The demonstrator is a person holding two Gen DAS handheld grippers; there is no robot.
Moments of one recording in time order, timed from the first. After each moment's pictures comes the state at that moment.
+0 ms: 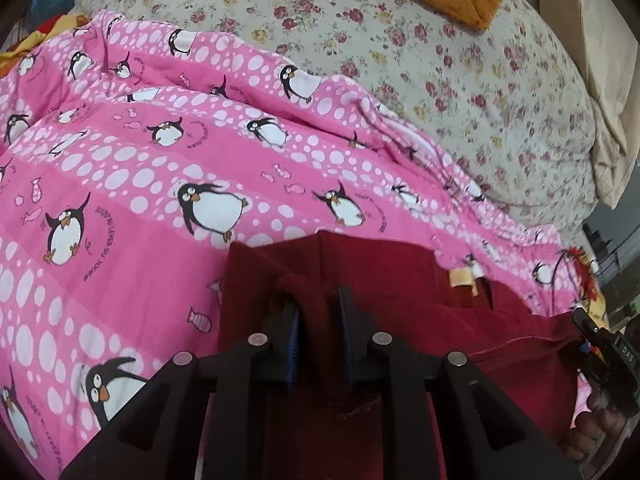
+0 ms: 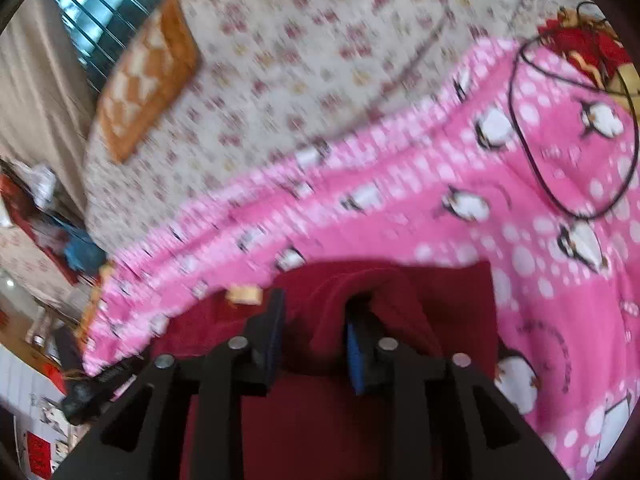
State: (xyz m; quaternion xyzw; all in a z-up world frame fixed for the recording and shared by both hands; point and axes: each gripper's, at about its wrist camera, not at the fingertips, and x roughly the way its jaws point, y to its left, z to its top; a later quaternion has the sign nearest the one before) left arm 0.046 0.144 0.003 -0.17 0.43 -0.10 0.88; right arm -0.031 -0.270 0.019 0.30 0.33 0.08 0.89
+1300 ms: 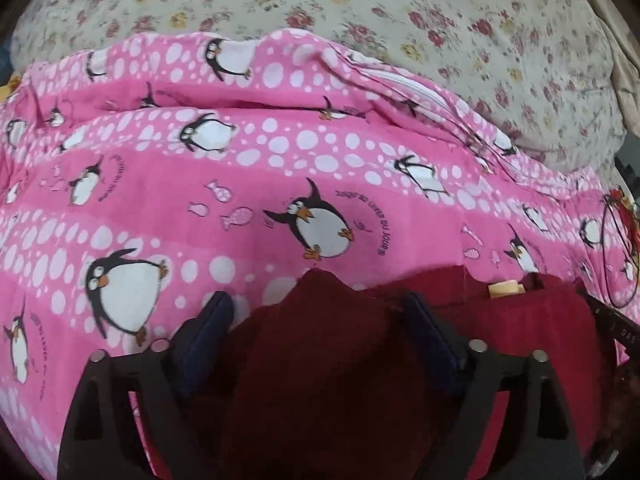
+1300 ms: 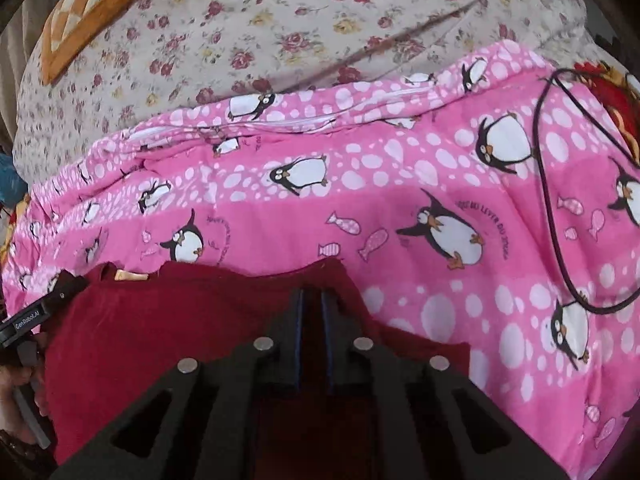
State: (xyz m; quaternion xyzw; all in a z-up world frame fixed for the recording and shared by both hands) left arm 0.124 0.084 -0.021 -0.05 0.49 -0.11 0.87; right arm 0.045 -0.259 -0.019 0.13 0.48 0.00 0.87
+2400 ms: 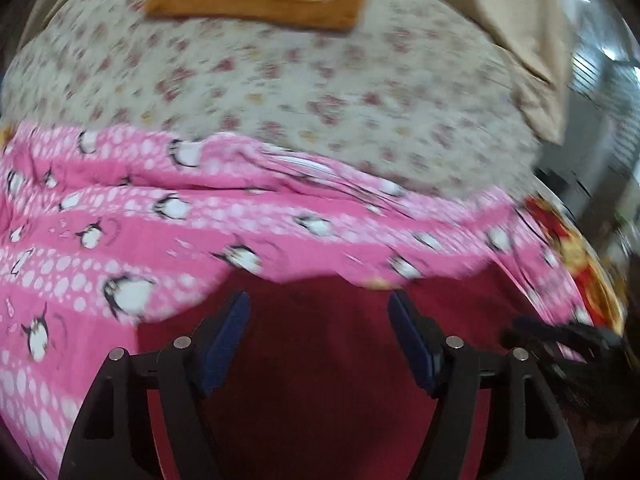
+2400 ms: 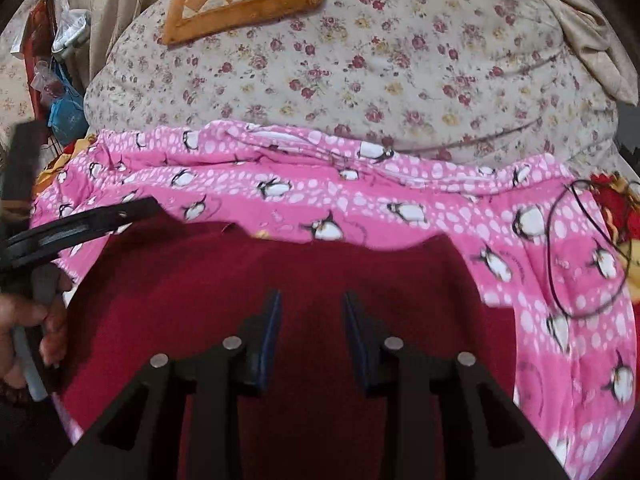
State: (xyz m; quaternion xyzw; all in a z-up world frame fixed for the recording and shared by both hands) left arm 0.014 0.071 0.040 -0.04 0.35 -0.22 0.91; right arm -0.046 -0.150 0.022 0.02 0.39 0.04 0.92
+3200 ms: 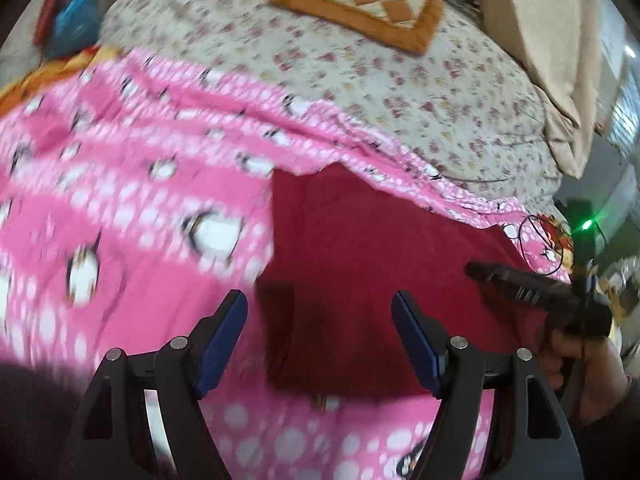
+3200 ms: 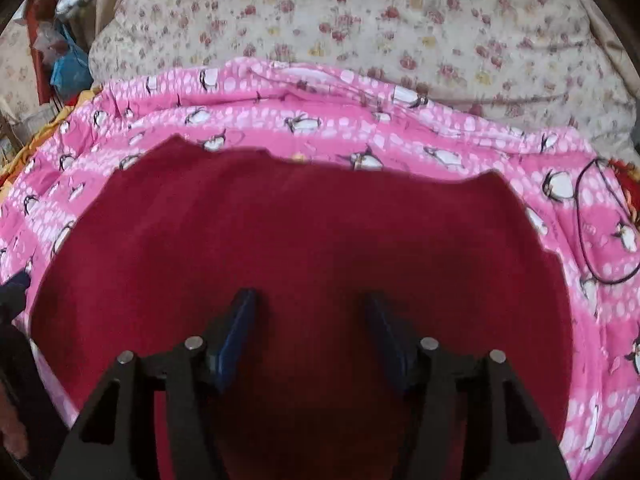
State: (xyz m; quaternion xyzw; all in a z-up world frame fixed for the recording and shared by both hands) left arm -0.115 0.166 0.004 -0.15 0.36 -0.11 0.91; right arm -0.048 -0.123 0.010 -0.01 0.42 0.06 0.90
